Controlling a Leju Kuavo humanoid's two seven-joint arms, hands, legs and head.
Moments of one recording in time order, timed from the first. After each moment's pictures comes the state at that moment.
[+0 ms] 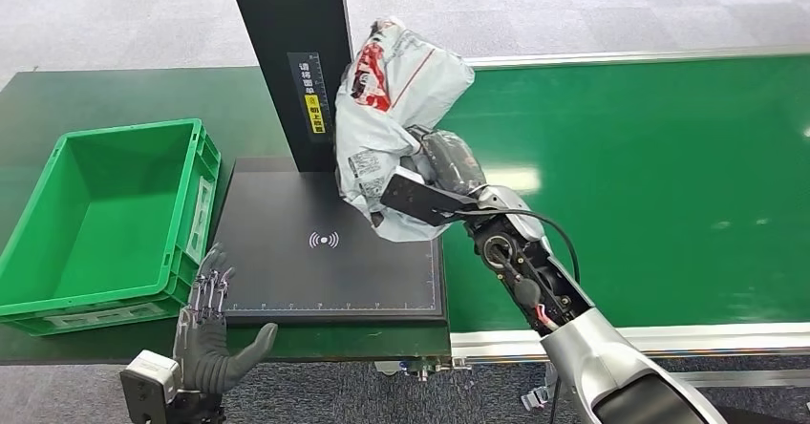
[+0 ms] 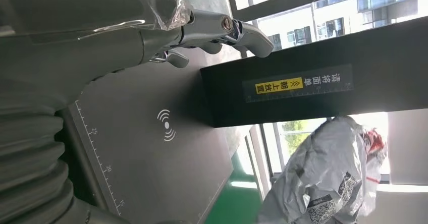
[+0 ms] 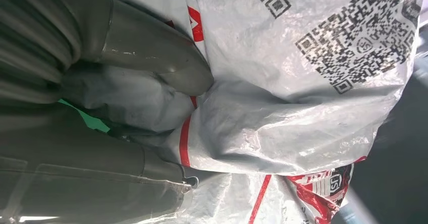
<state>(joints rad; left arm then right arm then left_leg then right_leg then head) 0.14 -0.11 -0.04 -1.51 -0.17 -0.06 -0.48 -0.70 0.05 0.57 -0.90 0.58 0.01 -0.25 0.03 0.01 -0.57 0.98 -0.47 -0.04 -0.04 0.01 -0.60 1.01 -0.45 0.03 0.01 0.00</state>
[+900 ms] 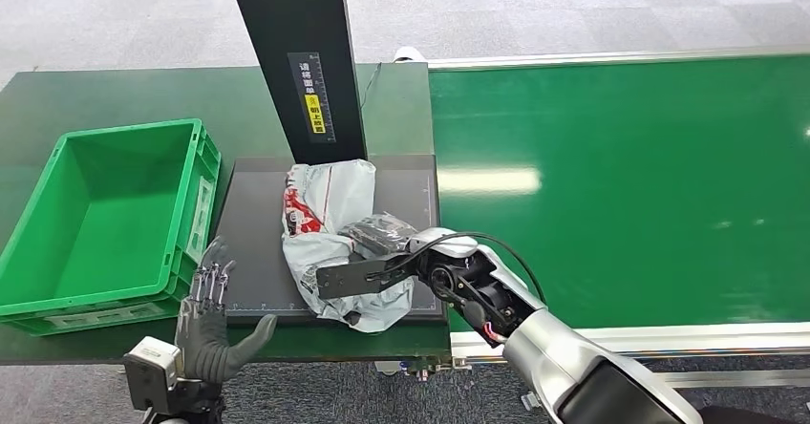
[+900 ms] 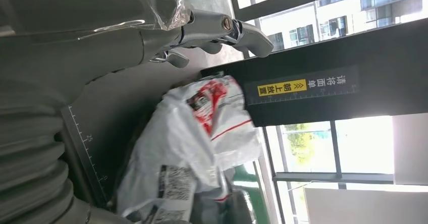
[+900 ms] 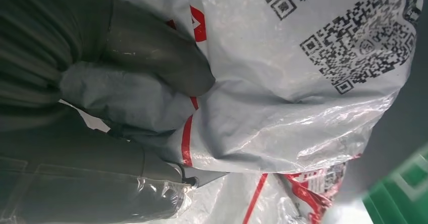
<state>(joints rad) 0.09 -0.10 -0.03 -1.48 -0.17 -0.08 -0.46 -0.77 0.14 0.85 -0.62 0.67 0.35 -0.24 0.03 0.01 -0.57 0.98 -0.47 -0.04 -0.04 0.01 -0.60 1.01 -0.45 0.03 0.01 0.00</state>
